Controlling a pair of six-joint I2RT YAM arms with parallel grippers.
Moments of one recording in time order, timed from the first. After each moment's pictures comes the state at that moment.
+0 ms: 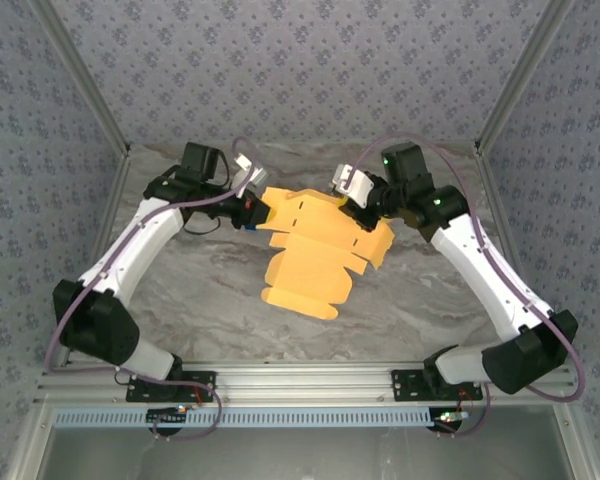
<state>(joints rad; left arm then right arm) -0.36 1.52 1.40 -0.77 0.82 0.18 0.47 1.34 1.39 -0.74 -0.31 -0.68</state>
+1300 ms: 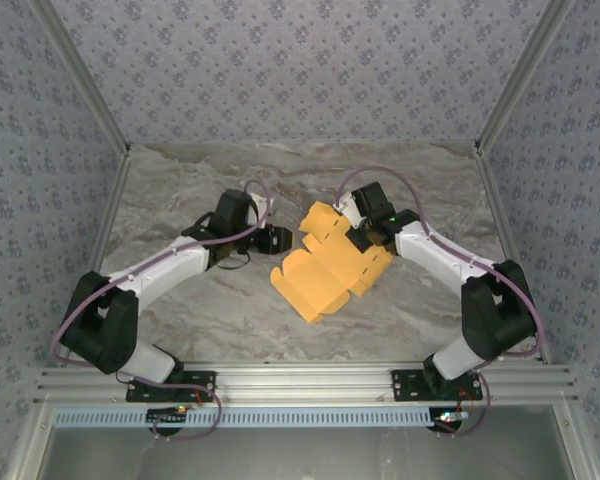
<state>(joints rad) -0.56 1.47 0.92 -0.18 0.42 -0.42 0.49 1.54 1.06 -0.47 0.17 -0.36</state>
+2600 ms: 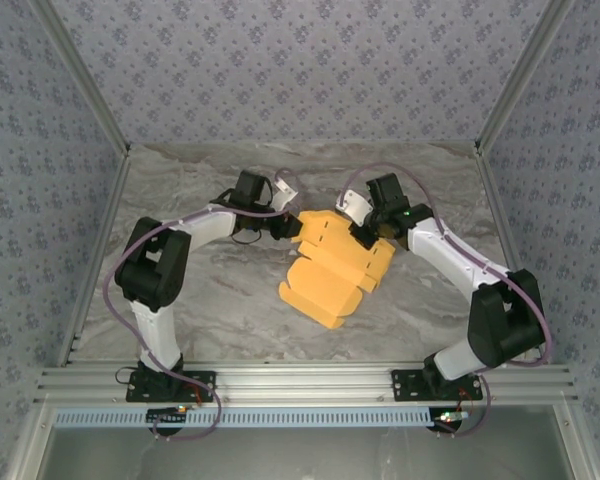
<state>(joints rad) -0.47 1.93 1.26 -0.17 0.72 0.11 0.41 1.48 1.09 -0.51 -0.11 -0.58</state>
